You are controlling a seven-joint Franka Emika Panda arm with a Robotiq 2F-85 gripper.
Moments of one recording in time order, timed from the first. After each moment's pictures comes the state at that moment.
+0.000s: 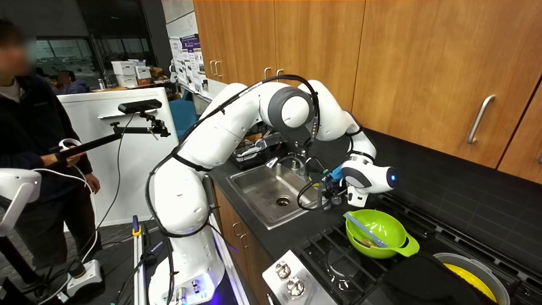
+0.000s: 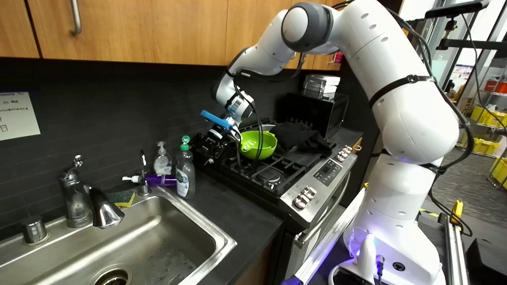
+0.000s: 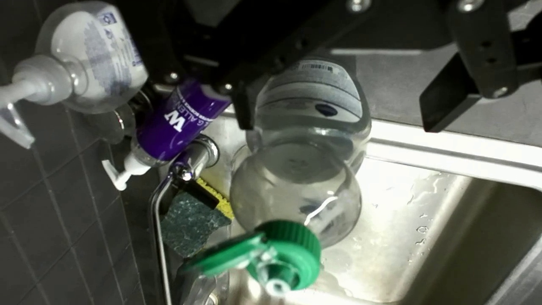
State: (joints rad) arm -0.05 0.76 -0.08 -1.74 1.09 1.98 0.47
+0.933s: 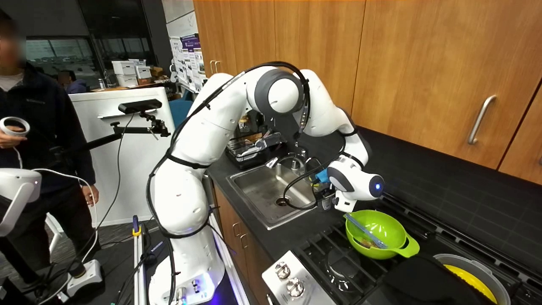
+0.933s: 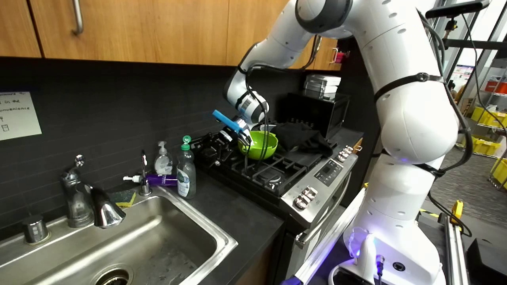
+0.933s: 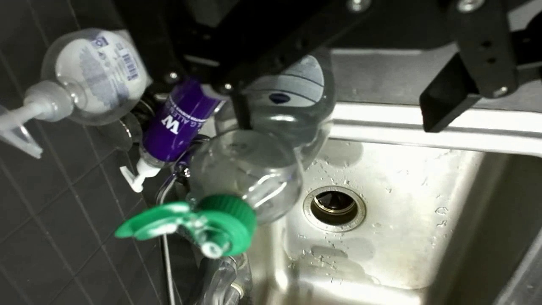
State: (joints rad) arm -0.07 0.60 -0.06 -2.02 1.28 2.09 0.33
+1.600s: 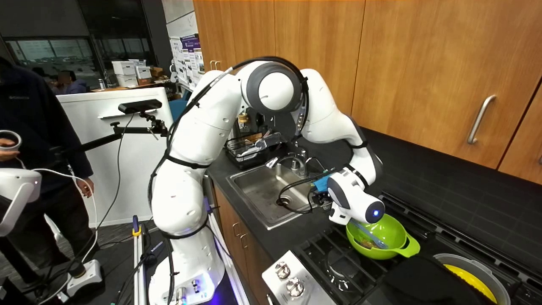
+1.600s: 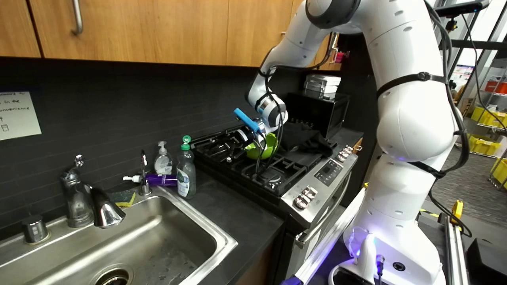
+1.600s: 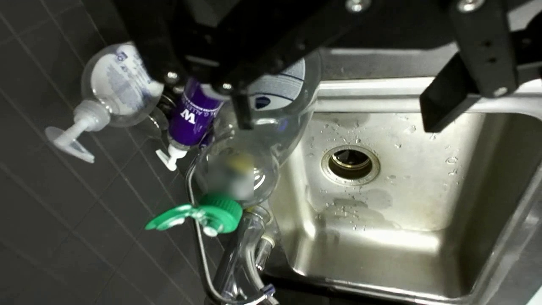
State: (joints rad) arm -0.16 0.54 -0.10 -2.15 1.42 1.90 0.19
